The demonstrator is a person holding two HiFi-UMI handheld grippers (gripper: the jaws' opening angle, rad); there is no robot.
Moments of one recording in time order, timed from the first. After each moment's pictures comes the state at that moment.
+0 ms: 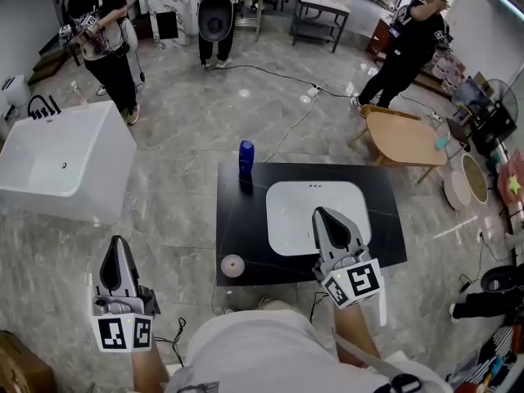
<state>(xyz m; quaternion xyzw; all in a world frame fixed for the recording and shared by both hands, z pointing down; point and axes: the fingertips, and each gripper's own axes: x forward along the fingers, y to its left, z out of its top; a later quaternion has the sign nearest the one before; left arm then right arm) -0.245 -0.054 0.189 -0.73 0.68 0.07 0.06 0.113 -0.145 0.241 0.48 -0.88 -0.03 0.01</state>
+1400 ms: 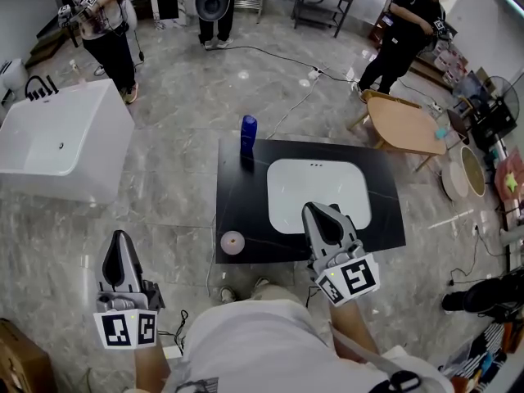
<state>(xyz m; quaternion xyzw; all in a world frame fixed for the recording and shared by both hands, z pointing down) -0.247 -0.018 0.212 -0.72 0.69 0.07 0.03 0.079 -0.102 0.255 0.45 -0.89 -0.01 0.03</state>
